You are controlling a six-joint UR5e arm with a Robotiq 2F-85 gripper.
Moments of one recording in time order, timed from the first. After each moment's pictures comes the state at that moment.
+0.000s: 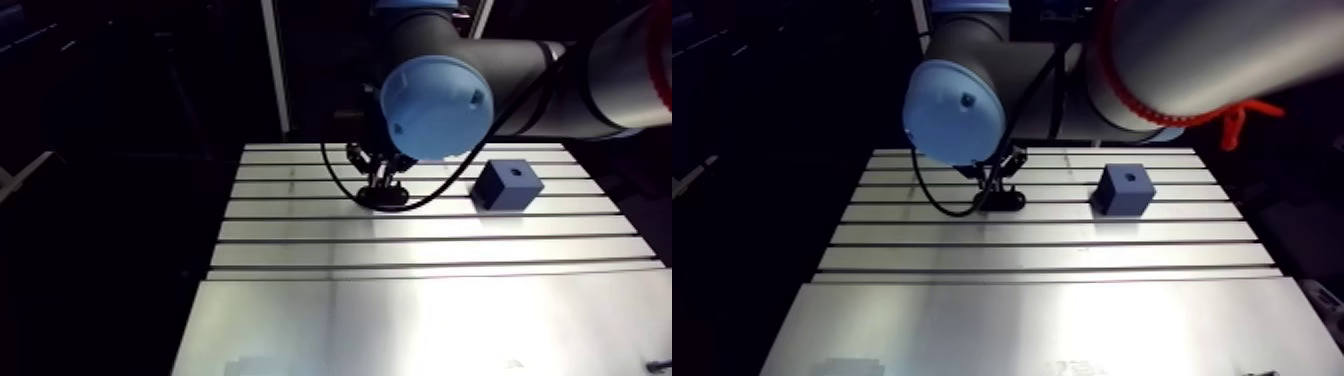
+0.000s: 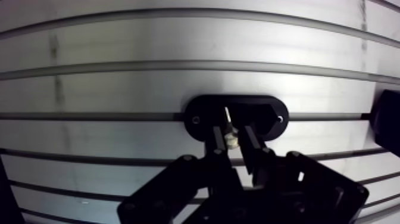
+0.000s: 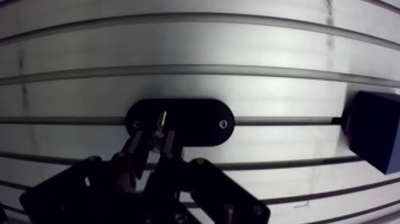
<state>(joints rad) -0.04 -1.21 1.97 -2.45 -1.58 -1.63</state>
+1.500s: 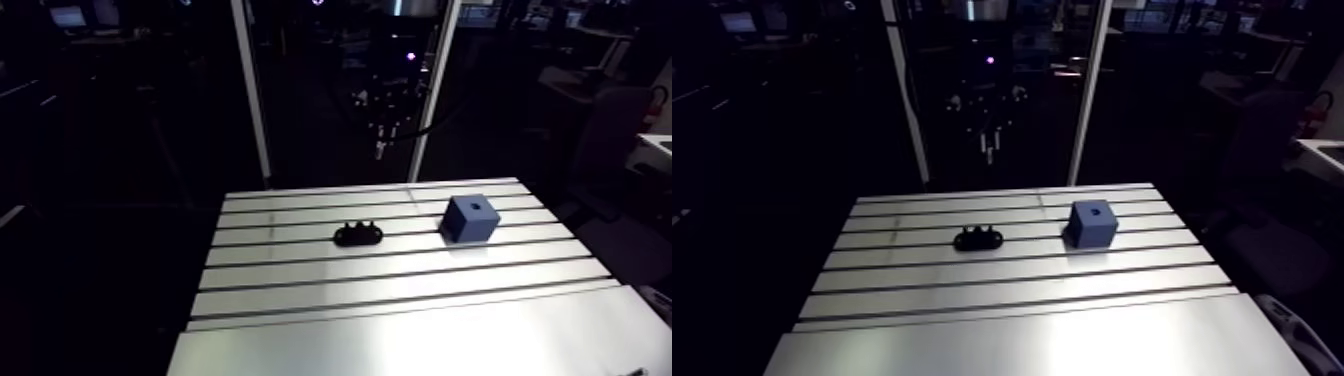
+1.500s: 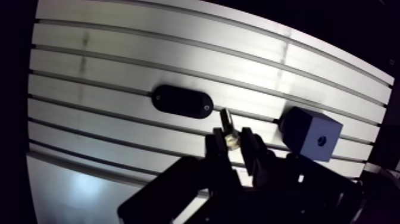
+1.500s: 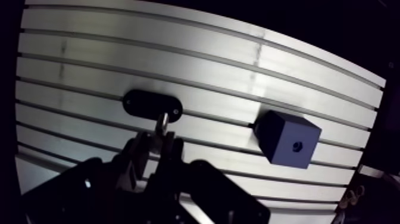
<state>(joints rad) -0.13 -1.36 1.66 -1.97 -1.58 -1.94</state>
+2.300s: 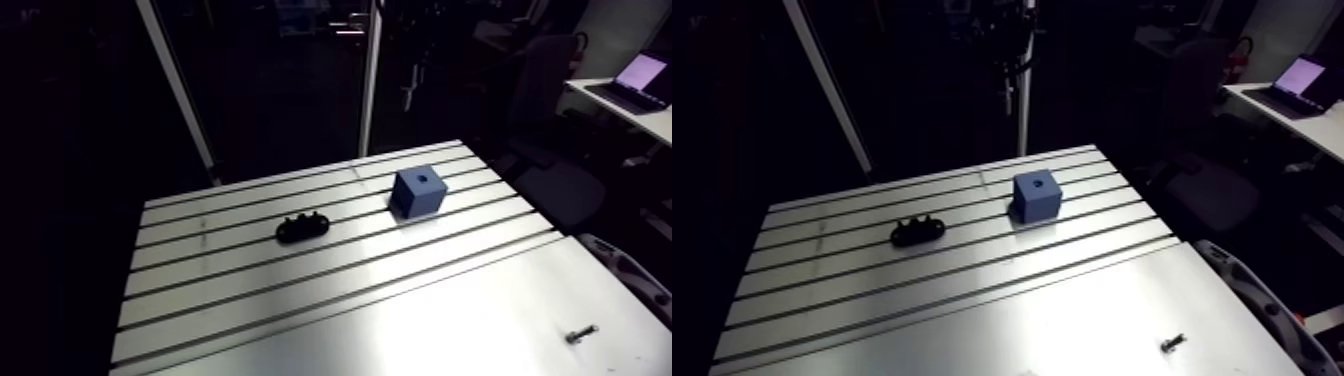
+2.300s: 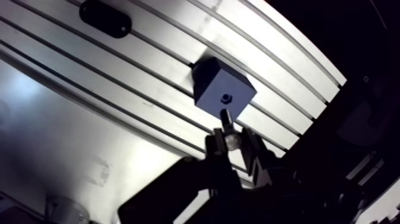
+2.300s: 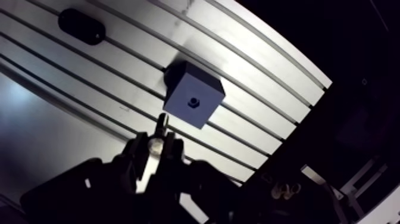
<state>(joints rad) -0.34 -1.25 1.39 -1.65 -1.70 -2.49</state>
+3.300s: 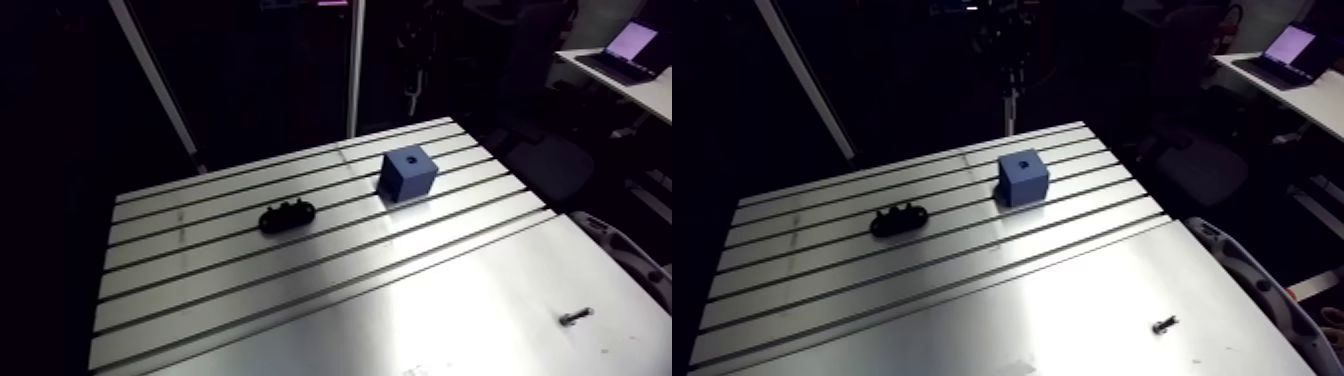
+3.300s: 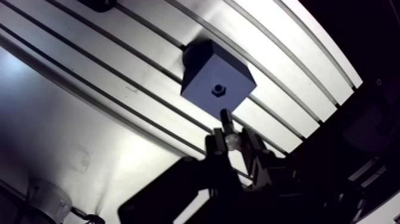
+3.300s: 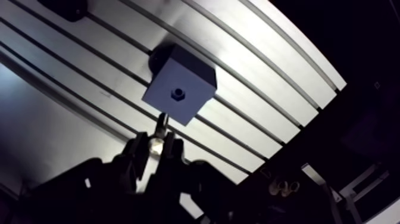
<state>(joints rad) -0.38 -1.19 1.43 -1.68 -1.72 -2.58</state>
